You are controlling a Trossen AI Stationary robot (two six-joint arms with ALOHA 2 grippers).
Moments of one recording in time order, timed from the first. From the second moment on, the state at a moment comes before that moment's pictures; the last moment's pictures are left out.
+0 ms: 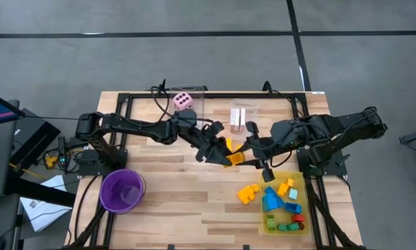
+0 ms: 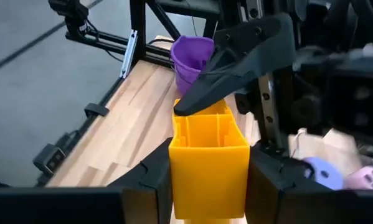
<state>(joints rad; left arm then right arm) 0.03 1.70 1.27 0.52 0.61 -0.92 0.28 1.30 1.47 -0.67 0.08 -0.13</state>
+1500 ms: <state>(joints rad) 0.14 1.70 1.27 0.26 0.52 -0.60 0.43 1.26 0.97 -1.06 -0.03 0.36</state>
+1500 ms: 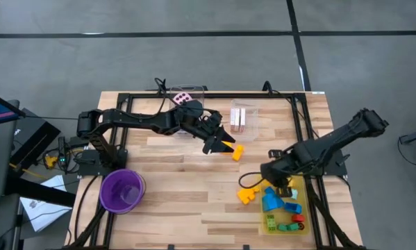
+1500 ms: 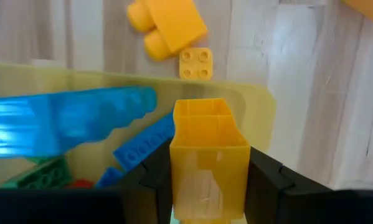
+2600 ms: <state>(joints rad) 0.12 1.70 1.27 0.26 0.53 -0.61 0.33 1.41 0.85 -0.88 -0.11 0.34</state>
